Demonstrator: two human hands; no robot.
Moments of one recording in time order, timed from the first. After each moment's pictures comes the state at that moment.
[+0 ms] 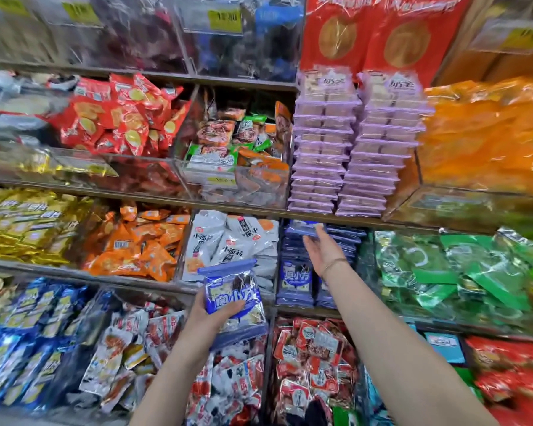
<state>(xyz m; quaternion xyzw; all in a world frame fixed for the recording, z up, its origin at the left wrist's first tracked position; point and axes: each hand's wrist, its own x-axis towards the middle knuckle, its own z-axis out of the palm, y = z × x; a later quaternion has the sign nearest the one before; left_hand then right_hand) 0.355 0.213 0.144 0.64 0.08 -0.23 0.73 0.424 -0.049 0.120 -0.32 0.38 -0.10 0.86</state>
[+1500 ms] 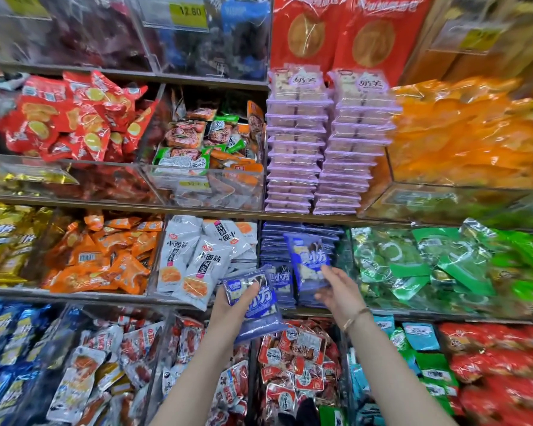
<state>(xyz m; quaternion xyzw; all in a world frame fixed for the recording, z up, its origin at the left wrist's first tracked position) 0.361 0.145 0.133 0.65 0.09 -0.29 0.69 0.315 -0.063 0.123 -0.49 0.38 -0.08 0.78</state>
